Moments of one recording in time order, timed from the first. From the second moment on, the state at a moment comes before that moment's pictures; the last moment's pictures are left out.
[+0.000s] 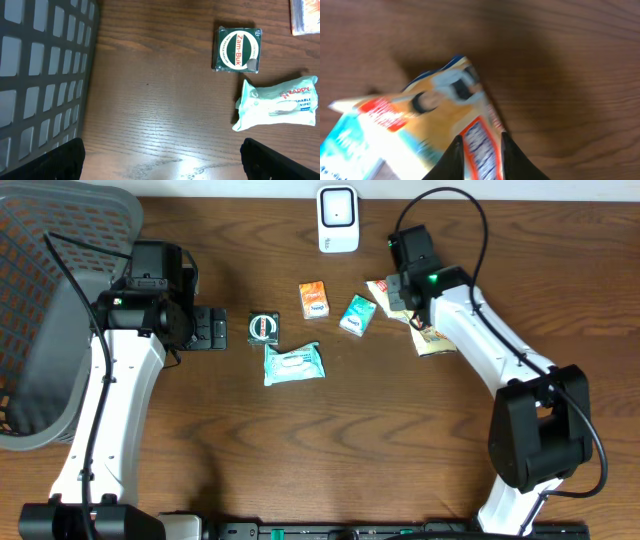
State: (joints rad) left arm -0.02 1.50 1.37 -1.07 -0.05 -0.04; right arm 0.33 1.94 1.49 -0.59 0.31 0.16
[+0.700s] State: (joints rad) left arm -0.02 1.50 1.37 -1.07 -0.05 -0.04; right arm 0.32 2.03 1.49 -0.72 0.02 0.11
